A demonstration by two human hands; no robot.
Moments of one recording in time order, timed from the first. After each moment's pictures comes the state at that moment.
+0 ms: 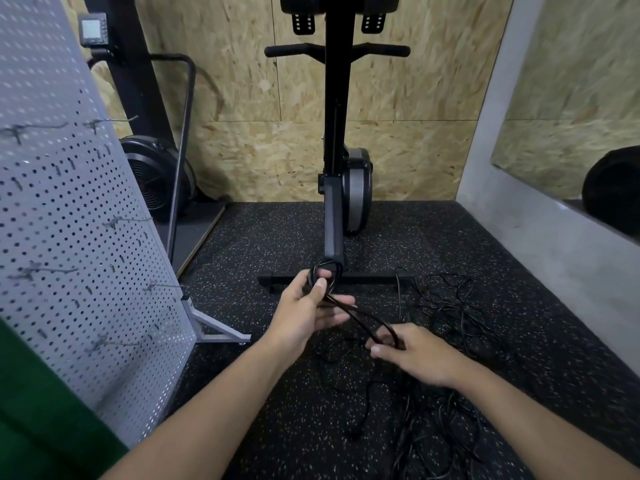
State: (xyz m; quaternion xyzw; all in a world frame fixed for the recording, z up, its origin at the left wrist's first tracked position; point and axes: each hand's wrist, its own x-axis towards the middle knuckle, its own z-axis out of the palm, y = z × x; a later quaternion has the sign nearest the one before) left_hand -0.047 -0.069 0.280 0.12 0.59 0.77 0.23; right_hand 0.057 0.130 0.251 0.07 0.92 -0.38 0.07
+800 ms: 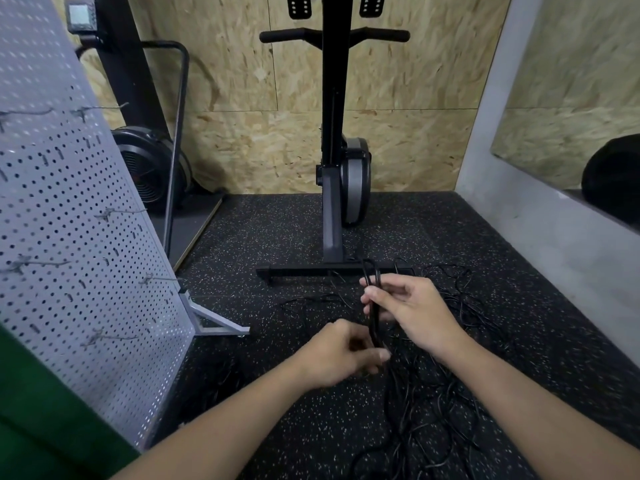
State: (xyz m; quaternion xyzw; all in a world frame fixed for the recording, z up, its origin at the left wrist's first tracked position) left_hand -0.019 -0.056 0.241 0.37 0.78 0.42 0.28; right_hand 0.044 0.111 0.281 0.06 0.78 -0.60 -0.15
